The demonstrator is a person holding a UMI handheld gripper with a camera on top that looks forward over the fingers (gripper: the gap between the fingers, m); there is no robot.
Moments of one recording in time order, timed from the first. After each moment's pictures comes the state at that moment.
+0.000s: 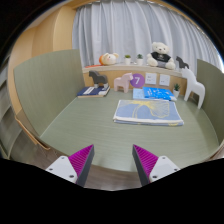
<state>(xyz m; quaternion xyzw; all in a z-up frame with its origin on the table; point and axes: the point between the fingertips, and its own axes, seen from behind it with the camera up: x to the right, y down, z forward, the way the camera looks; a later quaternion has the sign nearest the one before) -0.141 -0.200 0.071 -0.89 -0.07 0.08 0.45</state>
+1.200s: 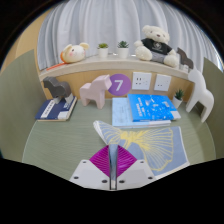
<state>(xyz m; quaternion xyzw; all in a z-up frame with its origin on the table) -0.088 0.081 0.051 -0.92 0.01 0.01 0.39</state>
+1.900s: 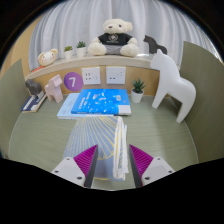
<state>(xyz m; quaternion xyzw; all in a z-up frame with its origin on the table) 0.152 0.046 0.044 -0.92 0.00 -0.01 0.38</state>
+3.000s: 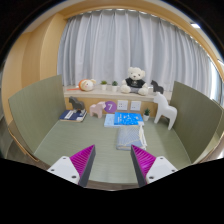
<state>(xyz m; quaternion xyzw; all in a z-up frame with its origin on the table) -0.015 -0.198 0.241 -0.86 -0.03 0.00 0.51</state>
